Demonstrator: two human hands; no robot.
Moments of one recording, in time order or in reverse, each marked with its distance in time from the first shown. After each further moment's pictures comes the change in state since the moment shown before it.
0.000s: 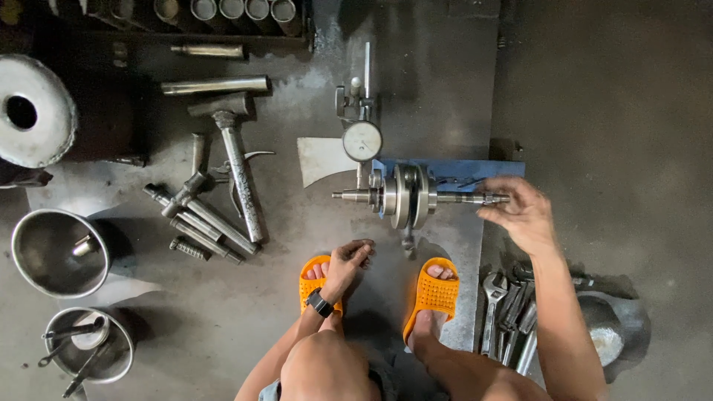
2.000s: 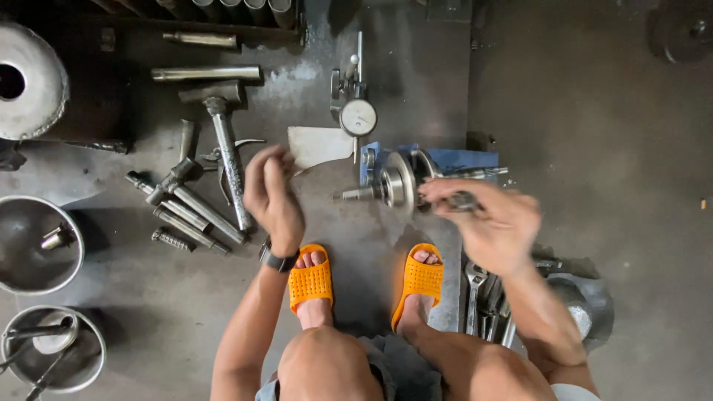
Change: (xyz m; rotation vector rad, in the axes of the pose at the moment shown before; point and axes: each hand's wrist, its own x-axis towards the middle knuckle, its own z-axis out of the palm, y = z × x) left_hand -0.038 0.159 -0.036 -0.336 0.477 0.942; right_hand -0.042 -0.158 0.128 -0.397 -0.109 -0.669
